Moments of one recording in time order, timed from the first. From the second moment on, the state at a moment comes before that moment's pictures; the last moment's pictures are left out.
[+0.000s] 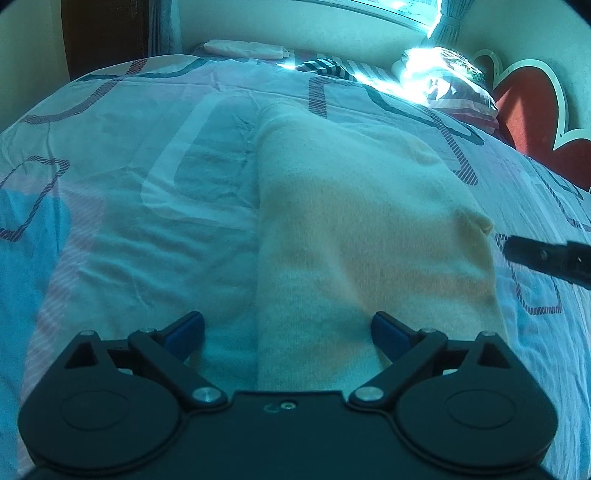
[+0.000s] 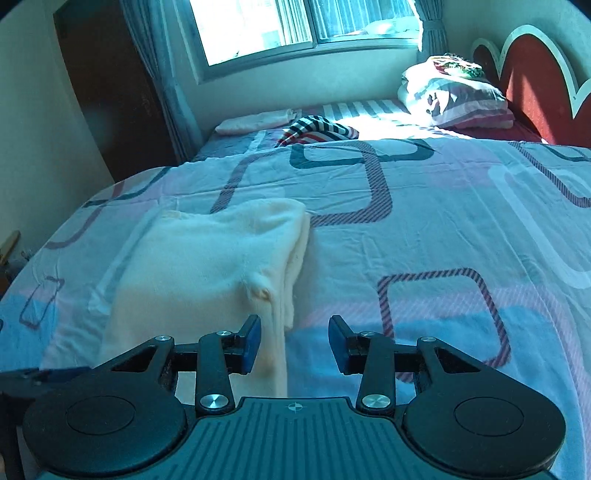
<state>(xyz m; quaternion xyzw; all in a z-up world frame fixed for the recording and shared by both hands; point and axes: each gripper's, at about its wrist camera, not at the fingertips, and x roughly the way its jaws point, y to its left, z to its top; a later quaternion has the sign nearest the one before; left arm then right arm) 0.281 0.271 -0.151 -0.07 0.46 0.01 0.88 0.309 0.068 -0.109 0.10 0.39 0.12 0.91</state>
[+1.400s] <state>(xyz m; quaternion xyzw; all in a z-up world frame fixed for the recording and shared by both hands) 0.030 0.194 0.000 -0.02 0.38 0.09 0.92 0.007 -0.010 0.026 0.03 0.29 0.15 0.95</state>
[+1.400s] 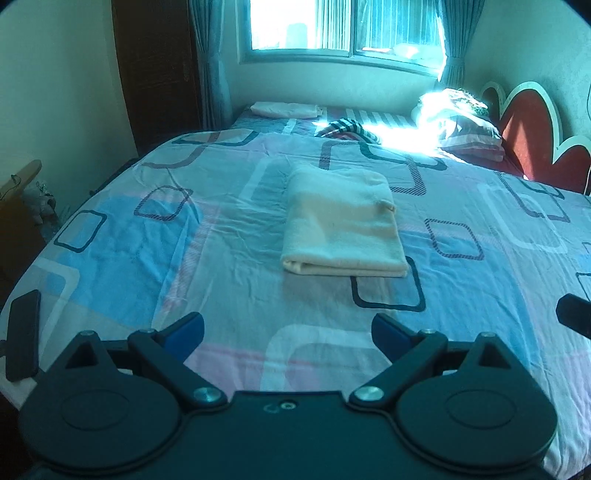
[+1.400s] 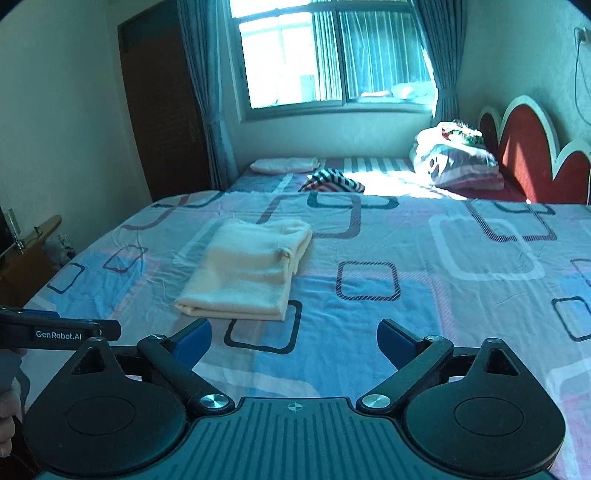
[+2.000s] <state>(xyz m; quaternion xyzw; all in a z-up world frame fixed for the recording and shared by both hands) -0.072 0.162 0.060 -0.02 0.30 0.10 0.95 -0.087 -0.025 0.064 0.03 0.22 0.11 0.97</state>
